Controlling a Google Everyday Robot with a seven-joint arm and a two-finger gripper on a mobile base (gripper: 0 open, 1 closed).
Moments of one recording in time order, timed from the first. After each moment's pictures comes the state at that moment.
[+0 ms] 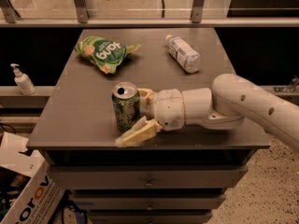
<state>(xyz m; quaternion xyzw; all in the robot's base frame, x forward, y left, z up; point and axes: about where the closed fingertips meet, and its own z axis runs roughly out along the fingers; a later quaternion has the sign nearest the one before) 0.463 0.060 0.850 -0.57 0.50 0.43 0.49</state>
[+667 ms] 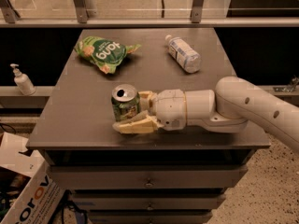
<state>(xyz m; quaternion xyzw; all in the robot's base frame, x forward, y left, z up) 0.469 0.056 0.853 -0.54 0.53 0.43 0.50</state>
